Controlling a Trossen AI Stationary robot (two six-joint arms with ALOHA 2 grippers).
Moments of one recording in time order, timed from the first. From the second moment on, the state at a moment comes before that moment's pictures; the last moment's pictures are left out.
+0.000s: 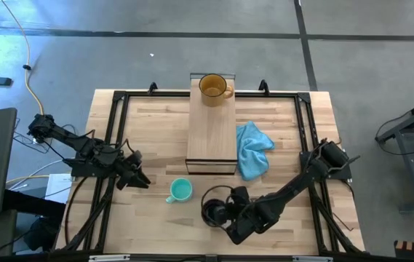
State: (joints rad) left arm -0.31 0.29 0.15 -0.24 0.09 -1.03; right arm 0.63 1.95 1.58 -0.84 0.51 1.91
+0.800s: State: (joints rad) left arm -0.31 0.29 0.15 -0.24 0.04 -0.97; right arm 0.45 1.95 2.21 -1.57 0.51 1.70
